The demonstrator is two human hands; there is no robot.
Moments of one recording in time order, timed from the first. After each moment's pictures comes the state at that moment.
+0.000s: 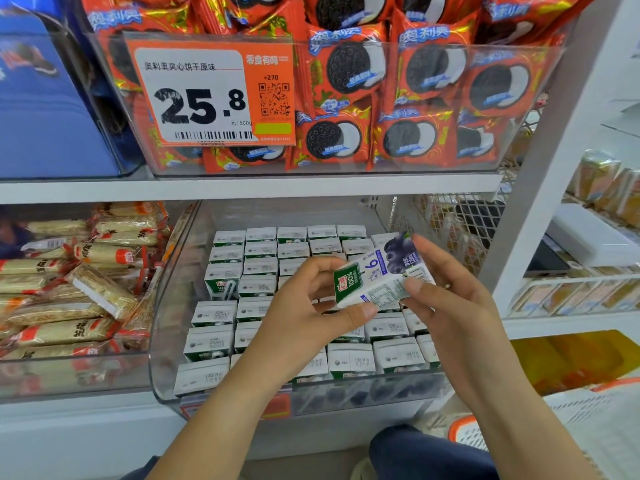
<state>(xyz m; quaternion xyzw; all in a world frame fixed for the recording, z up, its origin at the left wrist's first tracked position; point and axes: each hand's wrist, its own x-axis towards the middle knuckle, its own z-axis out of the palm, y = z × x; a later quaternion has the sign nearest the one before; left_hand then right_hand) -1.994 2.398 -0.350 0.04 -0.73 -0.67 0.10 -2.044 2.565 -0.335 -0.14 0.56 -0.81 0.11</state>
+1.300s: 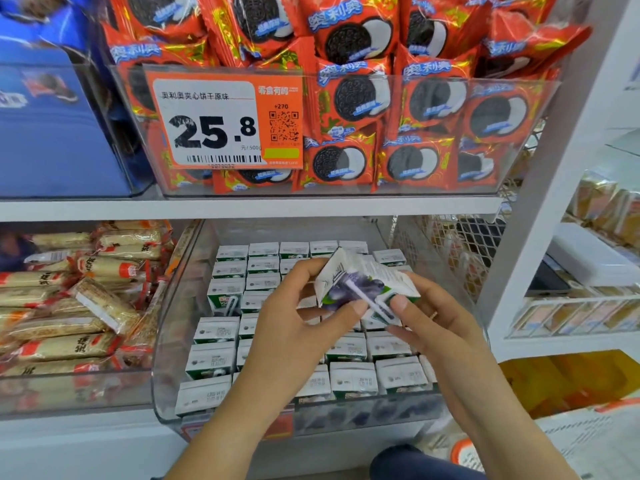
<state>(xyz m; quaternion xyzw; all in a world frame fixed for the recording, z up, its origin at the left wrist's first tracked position) -1.992 2.395 -0.346 0.01 -0.73 -0.64 0.23 -2.043 2.557 -0.342 -0.14 0.64 -0.75 0.10</state>
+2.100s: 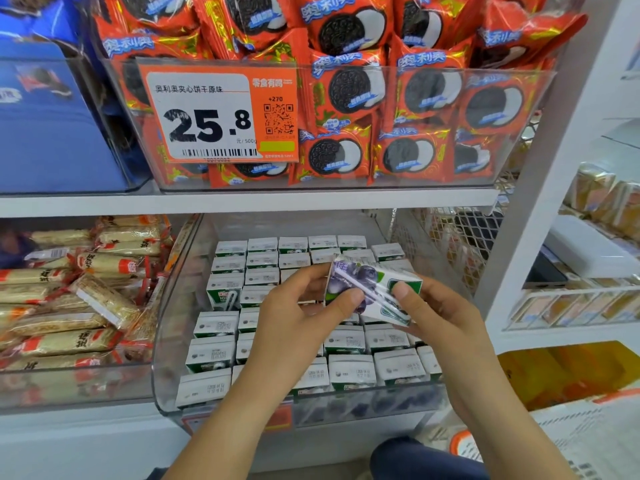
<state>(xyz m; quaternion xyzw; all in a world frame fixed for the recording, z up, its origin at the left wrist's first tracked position) -1.997 2.395 -0.353 0.06 -0.74 -0.64 0.21 -2.046 2.559 -0.348 -0.11 0.70 -0.70 0.05</state>
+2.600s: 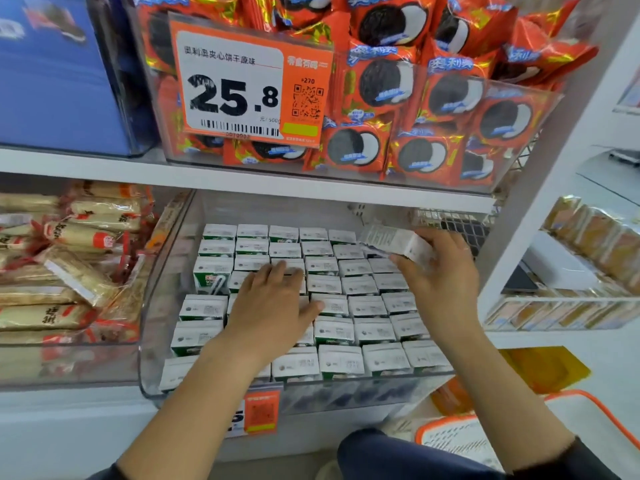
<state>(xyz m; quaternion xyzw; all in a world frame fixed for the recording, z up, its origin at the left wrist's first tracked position) -2.019 2.358 -0.379 0.08 -0.99 -0.14 0.00 -2.105 2.557 -0.345 -0.19 0.87 -0.40 -0.23</state>
